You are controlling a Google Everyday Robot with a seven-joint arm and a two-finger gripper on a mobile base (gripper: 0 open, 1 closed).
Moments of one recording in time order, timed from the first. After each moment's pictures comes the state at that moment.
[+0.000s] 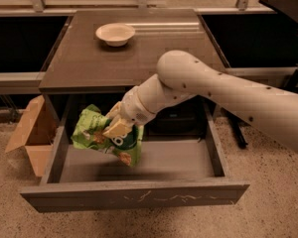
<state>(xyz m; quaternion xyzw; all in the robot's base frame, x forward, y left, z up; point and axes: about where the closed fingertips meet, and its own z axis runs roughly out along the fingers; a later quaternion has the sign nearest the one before) 0.531 0.101 0.764 -0.67 0.62 0.28 0.30</state>
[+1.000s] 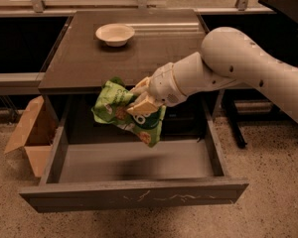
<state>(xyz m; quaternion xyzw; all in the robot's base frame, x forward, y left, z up) 0.549 0.030 0.840 -0.64 0.62 0.24 0.38</state>
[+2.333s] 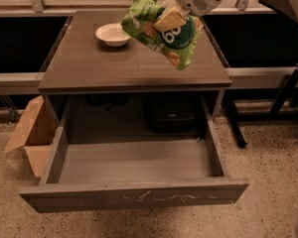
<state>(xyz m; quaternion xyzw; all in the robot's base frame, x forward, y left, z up) 0.677 -0.053 1.005 -0.61 0.68 0.08 0.41</state>
